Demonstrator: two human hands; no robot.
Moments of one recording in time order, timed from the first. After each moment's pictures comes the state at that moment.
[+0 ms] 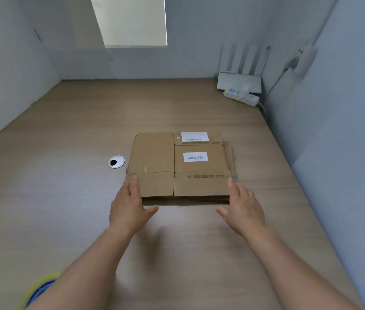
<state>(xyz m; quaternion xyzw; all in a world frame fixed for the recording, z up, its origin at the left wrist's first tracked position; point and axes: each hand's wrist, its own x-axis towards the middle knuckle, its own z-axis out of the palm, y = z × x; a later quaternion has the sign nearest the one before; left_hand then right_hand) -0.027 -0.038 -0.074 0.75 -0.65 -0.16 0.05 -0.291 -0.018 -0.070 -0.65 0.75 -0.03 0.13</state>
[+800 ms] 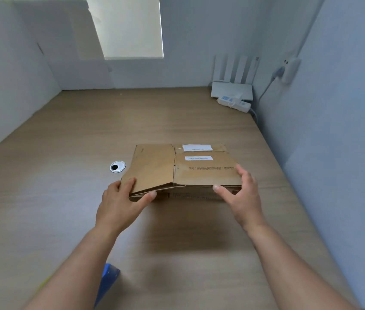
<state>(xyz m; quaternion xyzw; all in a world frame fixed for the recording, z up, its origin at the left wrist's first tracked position) -0.009 -0.020 -0.023 0.75 -0.61 -0.23 0.15 -0.281 0.000 -0.024 -0.50 0.71 -0.41 0.27</state>
